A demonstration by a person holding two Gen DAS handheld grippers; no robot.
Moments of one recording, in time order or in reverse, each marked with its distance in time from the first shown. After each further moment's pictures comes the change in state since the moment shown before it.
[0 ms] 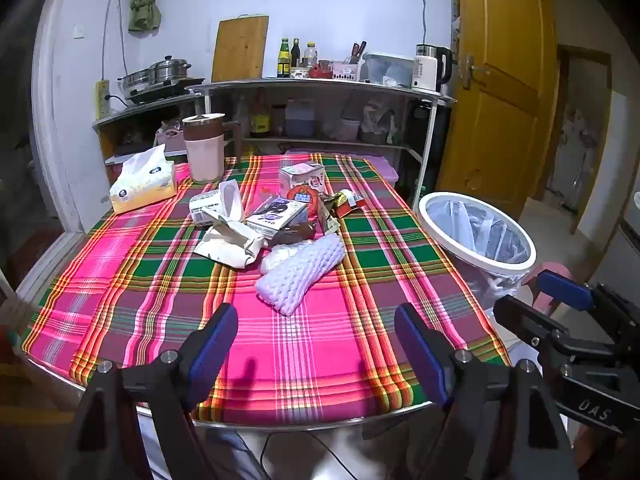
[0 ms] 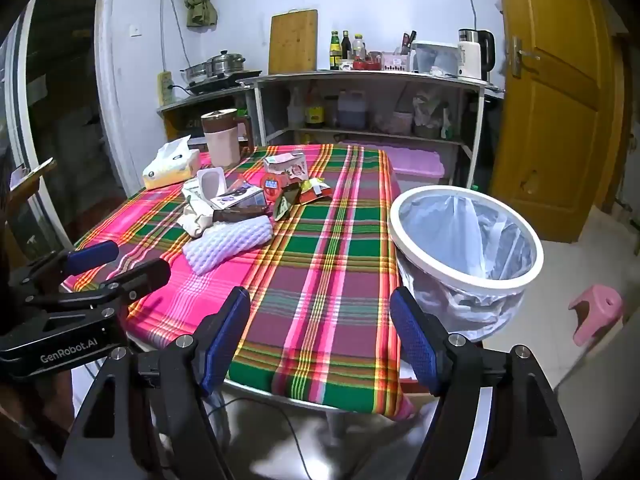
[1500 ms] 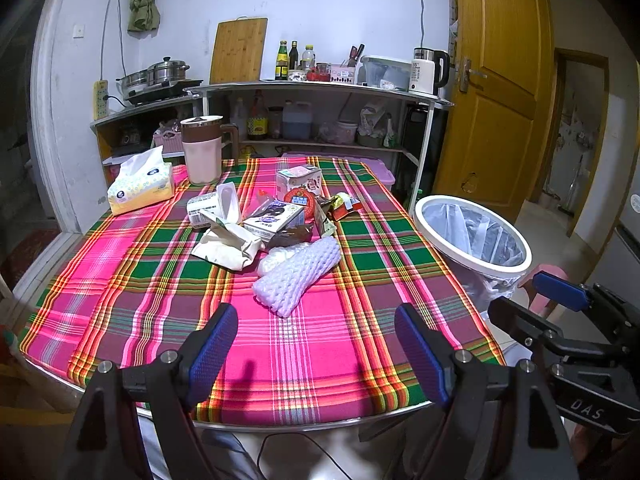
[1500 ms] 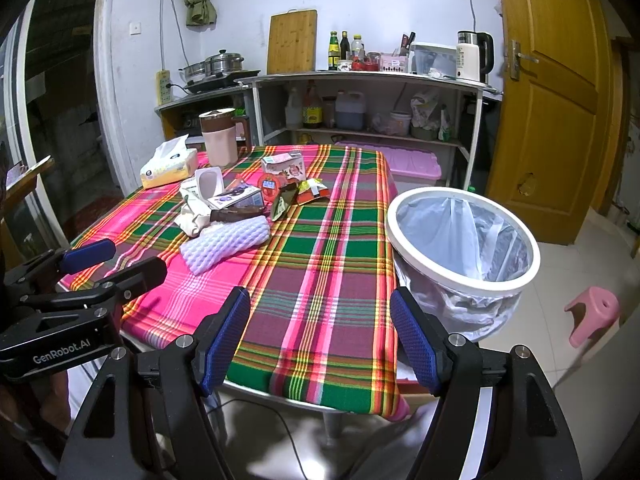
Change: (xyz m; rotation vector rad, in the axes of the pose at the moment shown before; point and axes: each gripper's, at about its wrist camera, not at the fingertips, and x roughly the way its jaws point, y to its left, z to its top) left arm -0.005 0.001 0.002 -0.002 -0.013 -0.006; right arm -0.003 0.001 0.001 0.004 -0.002 -0.003
